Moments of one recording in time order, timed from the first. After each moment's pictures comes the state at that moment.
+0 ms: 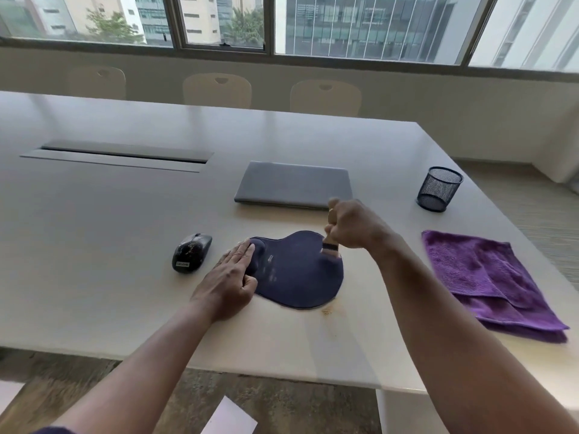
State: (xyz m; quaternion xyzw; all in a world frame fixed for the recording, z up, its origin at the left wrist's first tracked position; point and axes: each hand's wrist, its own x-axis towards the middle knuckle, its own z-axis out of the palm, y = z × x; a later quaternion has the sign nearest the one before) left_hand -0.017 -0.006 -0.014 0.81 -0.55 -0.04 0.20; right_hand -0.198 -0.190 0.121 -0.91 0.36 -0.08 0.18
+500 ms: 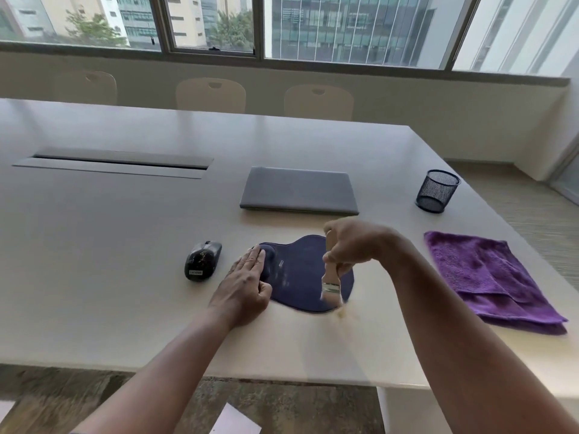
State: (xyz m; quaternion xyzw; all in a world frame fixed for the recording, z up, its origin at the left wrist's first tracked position) left_hand -0.017 -0.005 -0.010 0.81 -0.55 -0.06 0.18; right_hand -0.186 -0.156 0.132 -0.88 0.38 0.06 0.28
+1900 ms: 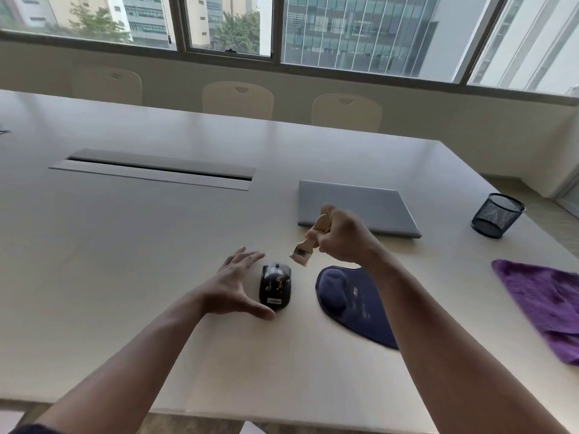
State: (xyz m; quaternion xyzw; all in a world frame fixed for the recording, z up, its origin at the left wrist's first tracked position) left_hand 0.177 0.053 0.001 0.75 -0.56 -0.26 0.25; right_hand -0.012 -0.108 0.118 -0.88 0.34 -0.18 0.30
